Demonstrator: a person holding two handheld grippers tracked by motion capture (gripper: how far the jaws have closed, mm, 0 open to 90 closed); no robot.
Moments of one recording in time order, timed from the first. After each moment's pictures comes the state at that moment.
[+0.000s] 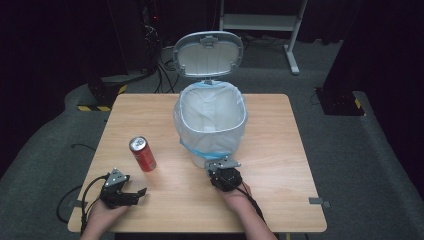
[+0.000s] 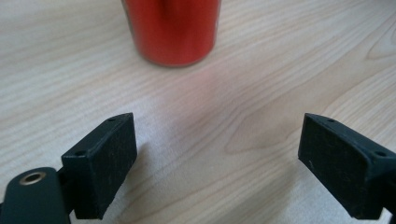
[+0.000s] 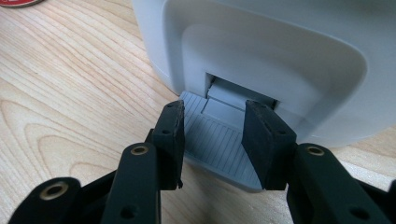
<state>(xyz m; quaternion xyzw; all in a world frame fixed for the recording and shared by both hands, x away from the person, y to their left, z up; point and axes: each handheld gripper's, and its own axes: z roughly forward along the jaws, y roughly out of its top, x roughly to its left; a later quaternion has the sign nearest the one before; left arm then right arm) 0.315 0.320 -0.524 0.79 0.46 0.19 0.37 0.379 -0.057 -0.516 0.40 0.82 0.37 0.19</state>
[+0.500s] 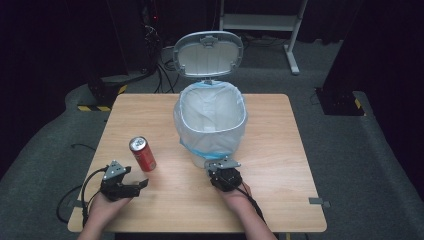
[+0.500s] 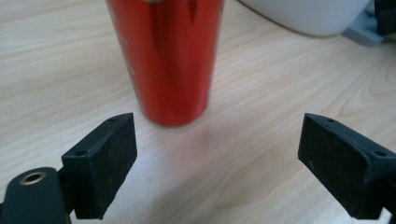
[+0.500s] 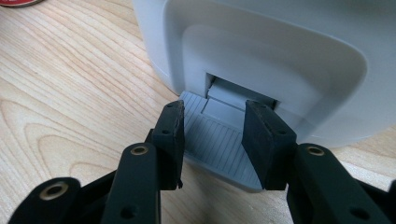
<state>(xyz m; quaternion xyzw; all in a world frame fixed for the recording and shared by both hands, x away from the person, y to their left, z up) 0.329 0.314 -0.499 0.76 0.46 0.20 0.40 0.378 -0.056 -0.516 0.40 0.82 0.37 0.19</state>
